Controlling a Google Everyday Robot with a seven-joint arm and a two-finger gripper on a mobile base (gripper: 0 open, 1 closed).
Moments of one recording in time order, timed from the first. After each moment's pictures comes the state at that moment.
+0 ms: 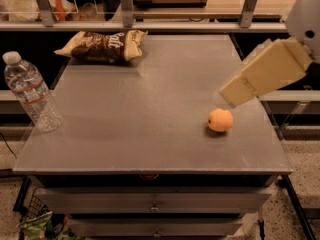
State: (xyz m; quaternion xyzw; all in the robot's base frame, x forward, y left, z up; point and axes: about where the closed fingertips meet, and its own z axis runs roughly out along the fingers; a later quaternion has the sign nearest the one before) arm 0.405 -0.144 1.057 -0.40 0.84 0.01 0.36
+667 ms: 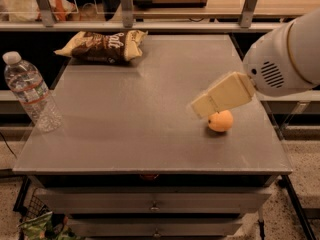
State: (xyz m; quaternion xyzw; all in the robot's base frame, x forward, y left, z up) arm 0.442 -0.128 0.983 -0.34 0.86 0.09 0.36
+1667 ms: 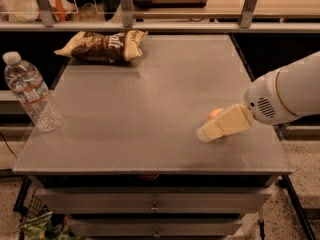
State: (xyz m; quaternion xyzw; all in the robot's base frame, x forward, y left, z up) arm 0.458 -0.161 0.893 -0.32 0.89 0.11 0.31
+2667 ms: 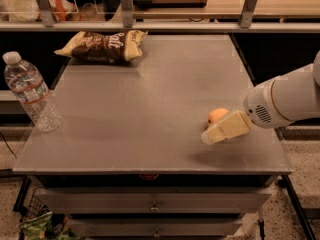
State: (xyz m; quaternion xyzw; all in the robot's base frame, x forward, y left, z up) arm 0.478 -0.178 0.858 -0.33 0.89 0.10 0.31
